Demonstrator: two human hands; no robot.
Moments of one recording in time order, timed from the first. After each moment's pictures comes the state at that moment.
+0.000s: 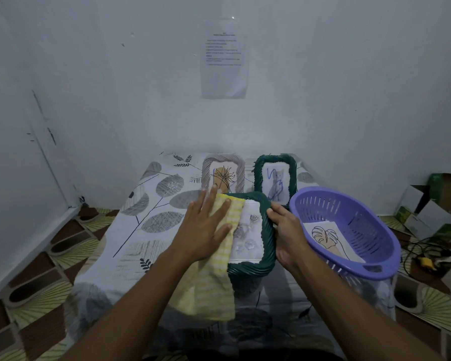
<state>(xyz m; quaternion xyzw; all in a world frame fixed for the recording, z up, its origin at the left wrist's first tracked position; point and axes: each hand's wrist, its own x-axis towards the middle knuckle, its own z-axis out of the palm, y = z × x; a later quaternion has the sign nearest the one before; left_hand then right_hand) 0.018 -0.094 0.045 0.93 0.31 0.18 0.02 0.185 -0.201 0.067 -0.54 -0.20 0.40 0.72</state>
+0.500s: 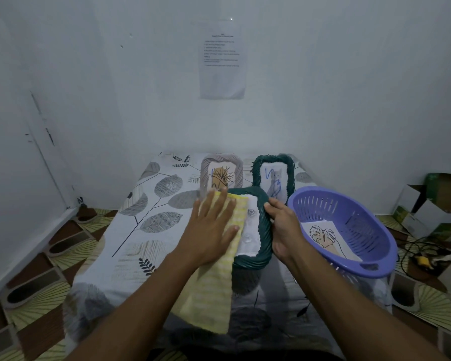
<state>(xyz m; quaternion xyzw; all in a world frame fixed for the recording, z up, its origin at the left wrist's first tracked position) 0.029 -0.110 0.047 0.94 0.29 0.18 -0.01 0.184 -0.194 0.076 -0.52 -0.17 0.41 0.74</state>
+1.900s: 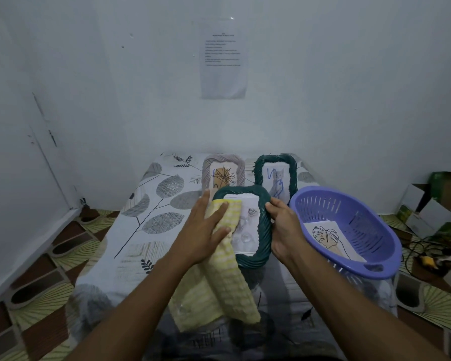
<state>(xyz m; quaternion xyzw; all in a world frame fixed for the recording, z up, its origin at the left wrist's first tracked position) 0.013 -0.096 0.039 0.91 0.30 0.25 0.13 0.178 -0.192 0.079 -0.50 -0.17 0.41 0.74</state>
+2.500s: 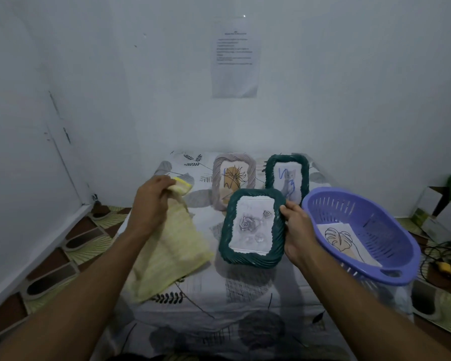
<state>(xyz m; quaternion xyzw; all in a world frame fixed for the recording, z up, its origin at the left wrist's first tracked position) -0.063 -0.018 0.082 0.82 0.36 0.45 0.06 0.188 -0.183 0.064 -0.54 -0.13 0.38 0.74</state>
